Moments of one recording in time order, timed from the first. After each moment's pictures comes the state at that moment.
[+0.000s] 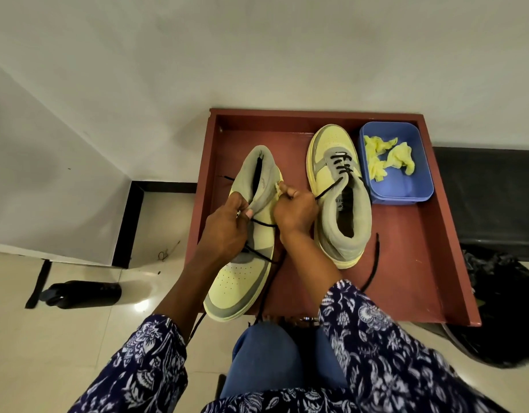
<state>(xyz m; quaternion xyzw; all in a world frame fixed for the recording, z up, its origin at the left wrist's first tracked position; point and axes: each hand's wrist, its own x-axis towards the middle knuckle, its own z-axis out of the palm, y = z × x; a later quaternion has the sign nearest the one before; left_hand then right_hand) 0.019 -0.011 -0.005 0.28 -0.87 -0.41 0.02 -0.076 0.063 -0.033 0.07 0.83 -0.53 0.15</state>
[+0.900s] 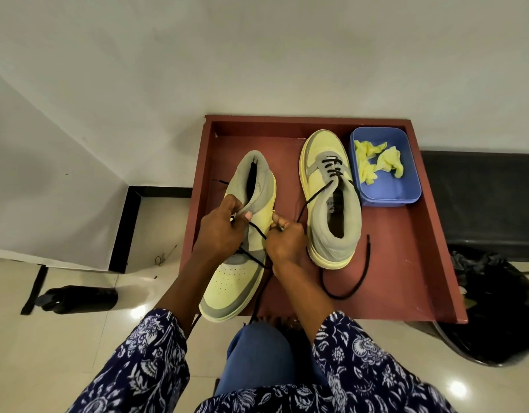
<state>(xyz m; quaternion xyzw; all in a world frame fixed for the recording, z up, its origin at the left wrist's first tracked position) 0.016 -0.007 -0.001 0.30 -0.87 -0.40 0.03 -0.040 0.083 -0.053 0.09 0.80 -0.56 0.20</state>
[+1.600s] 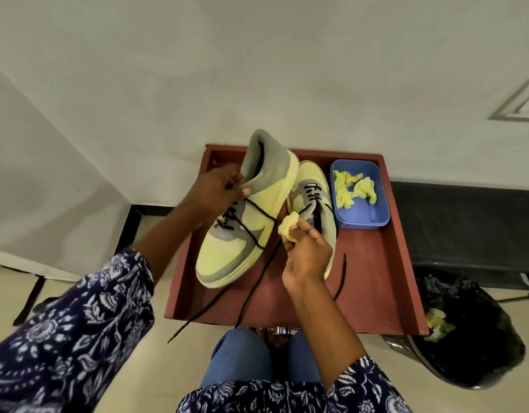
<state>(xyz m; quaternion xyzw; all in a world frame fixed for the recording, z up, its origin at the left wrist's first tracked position) -0.024 -0.022 0.094 0.23 -0.88 -0.41 0.01 -0.046 0.132 0.041 0.28 0.47 -0.81 0.19</state>
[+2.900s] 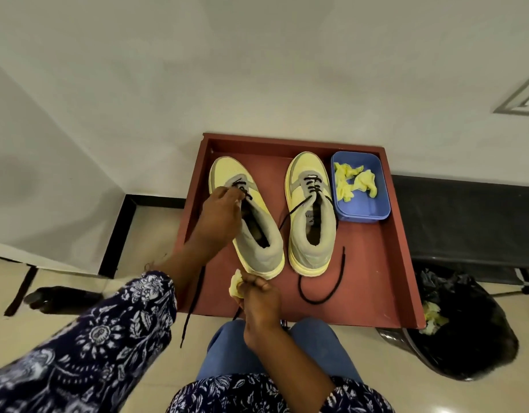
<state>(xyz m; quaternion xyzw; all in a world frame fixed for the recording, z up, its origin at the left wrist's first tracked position) -0.006 -0.004 0.013 0.20 -0.93 -0.26 0.15 0.046 0.126 -0.014 0.24 0.61 -0.65 0.38</state>
